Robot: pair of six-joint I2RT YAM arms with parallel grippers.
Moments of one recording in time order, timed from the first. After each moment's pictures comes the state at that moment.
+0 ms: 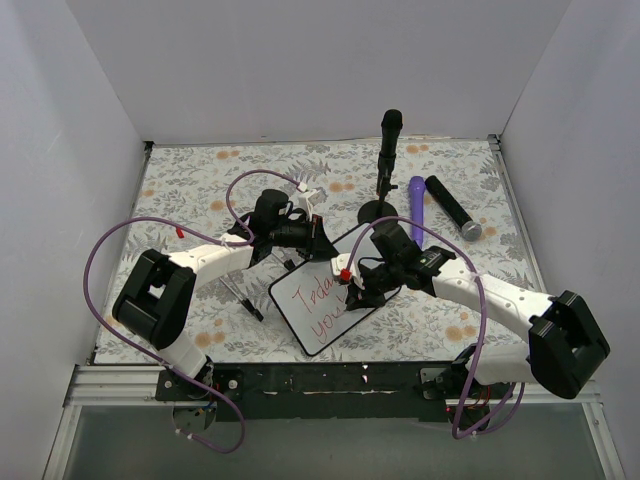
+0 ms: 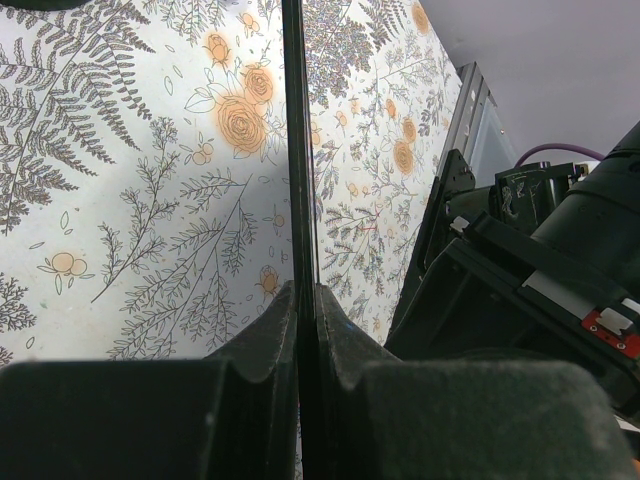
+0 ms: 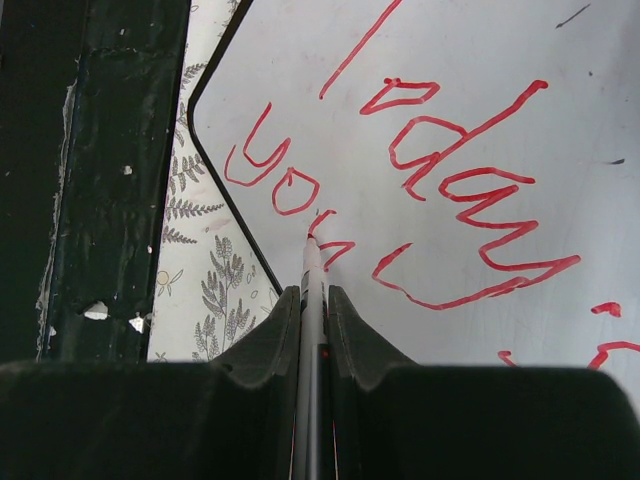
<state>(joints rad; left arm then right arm) -0.56 1.61 0.92 0.18 0.81 -0.44 0.76 1.29 0.80 -0.46 -0.73 -0.70</state>
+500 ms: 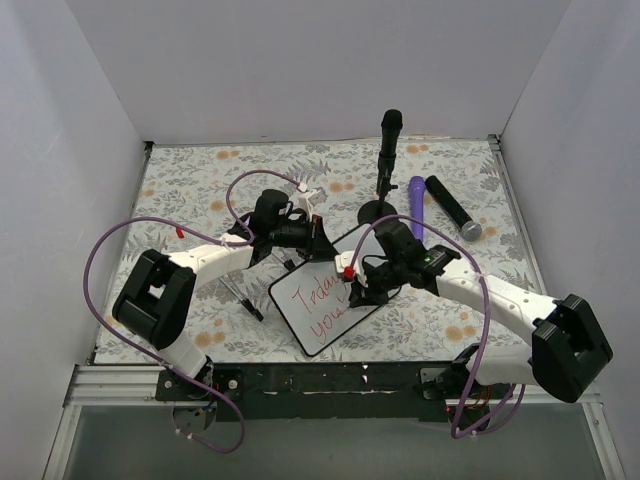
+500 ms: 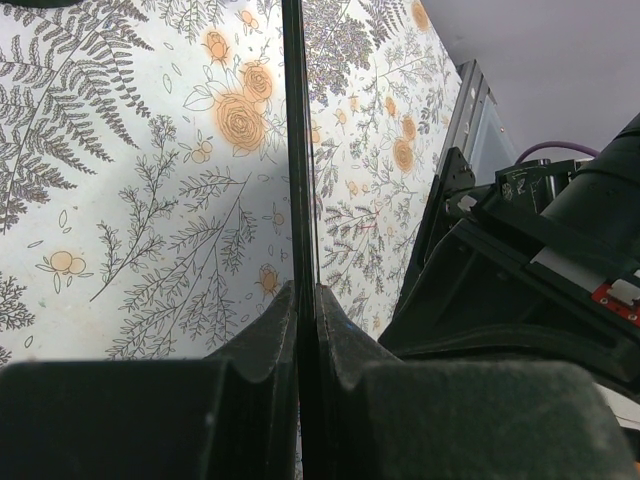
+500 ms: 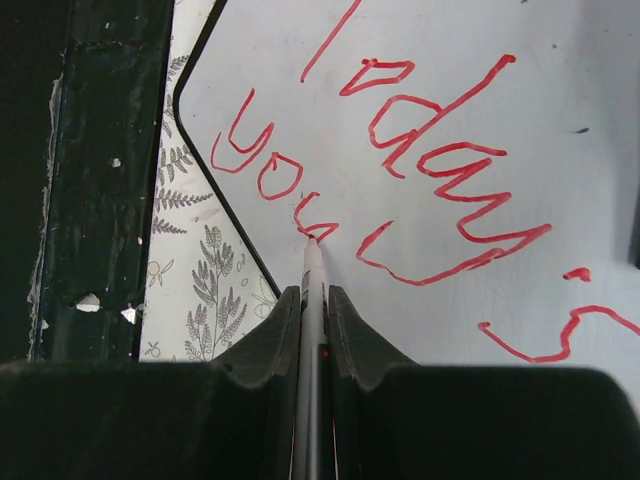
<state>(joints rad) -0.56 1.61 0.92 0.17 0.81 -0.43 0.74 1.27 0.80 -0.48 -0.72 -0.71</state>
